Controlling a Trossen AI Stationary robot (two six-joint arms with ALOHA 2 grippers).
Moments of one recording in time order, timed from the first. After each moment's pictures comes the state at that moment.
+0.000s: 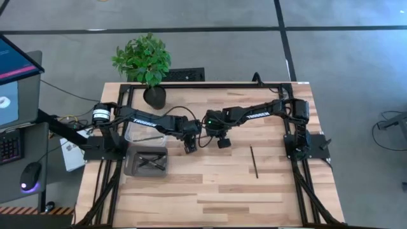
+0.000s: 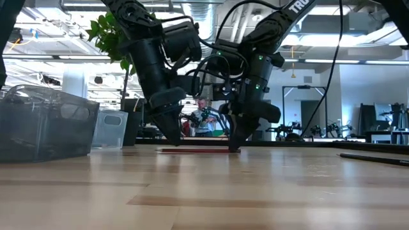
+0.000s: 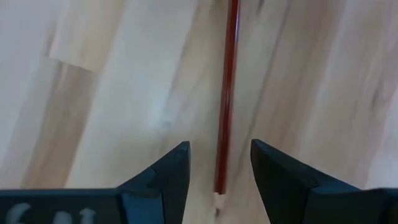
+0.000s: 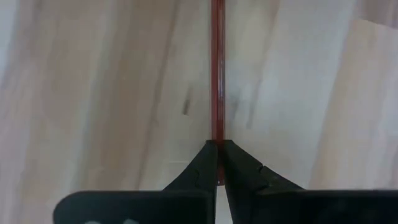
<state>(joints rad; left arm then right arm) 0.09 1.82 1.06 -0.41 -0.11 -0.21 -0.16 2.01 1.23 -0.52 -0.06 -0.47</state>
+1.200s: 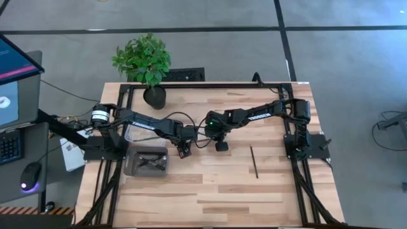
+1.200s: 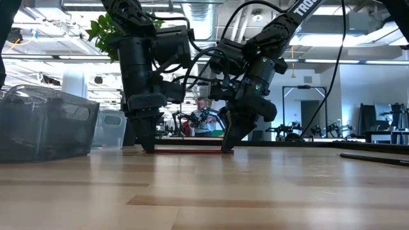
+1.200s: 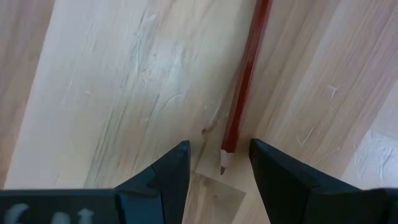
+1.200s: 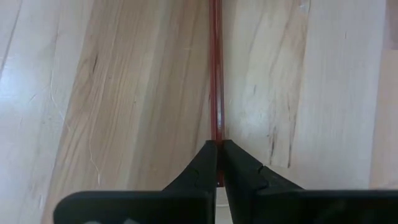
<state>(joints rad) 0.04 1.81 1.03 -0.61 -0.09 -0.36 -0.16 2.00 1.15 -0.35 -0.17 -0.37</state>
